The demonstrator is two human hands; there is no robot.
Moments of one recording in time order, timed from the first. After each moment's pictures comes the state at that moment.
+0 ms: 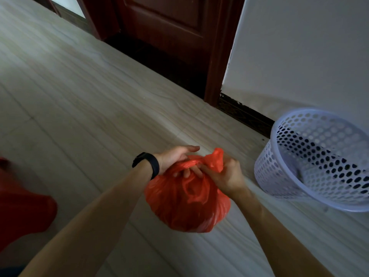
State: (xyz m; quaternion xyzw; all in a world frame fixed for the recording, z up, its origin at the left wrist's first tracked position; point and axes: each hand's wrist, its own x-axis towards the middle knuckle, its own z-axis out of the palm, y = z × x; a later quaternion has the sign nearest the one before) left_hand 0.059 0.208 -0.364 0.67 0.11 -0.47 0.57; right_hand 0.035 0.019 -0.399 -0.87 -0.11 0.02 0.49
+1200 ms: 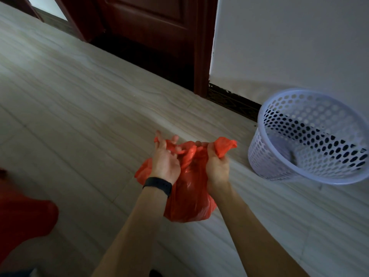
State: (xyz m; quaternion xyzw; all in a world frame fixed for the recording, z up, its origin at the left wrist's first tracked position) left_hand 0.028 0.181 -0.405 0.39 0.32 -0.06 0.87; right_hand 0.014 0.053 -0.391 -0.56 0.30 0.09 0.77
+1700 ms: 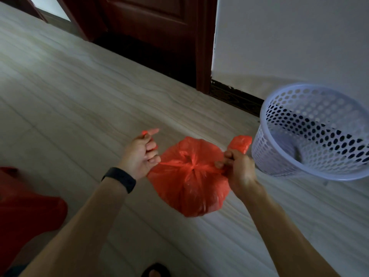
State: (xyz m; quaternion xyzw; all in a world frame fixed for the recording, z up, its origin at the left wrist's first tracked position) left_hand 0.019 0.239 -0.346 0.50 0.31 -0.11 0.80; right_hand 0.012 0.003 -0.376 -0.49 0.33 0.13 0.79
